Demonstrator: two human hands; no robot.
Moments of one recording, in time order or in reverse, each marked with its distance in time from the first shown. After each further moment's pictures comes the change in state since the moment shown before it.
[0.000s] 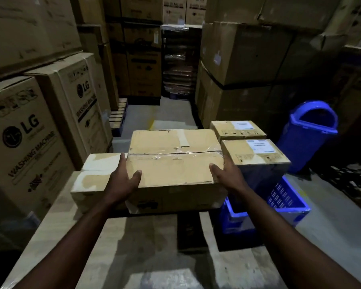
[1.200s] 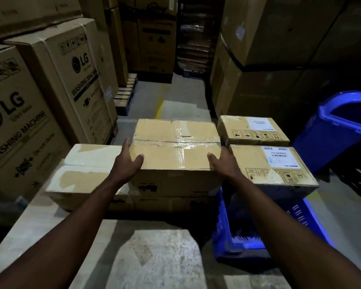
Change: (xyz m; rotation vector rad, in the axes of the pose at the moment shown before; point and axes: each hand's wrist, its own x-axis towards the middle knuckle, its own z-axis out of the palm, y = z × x) left_hand 0.147 -0.017 0.087 -0.052 0.006 -0.124; right_hand 0.170 0.066 0.014 -0.104 -0.123 0.102
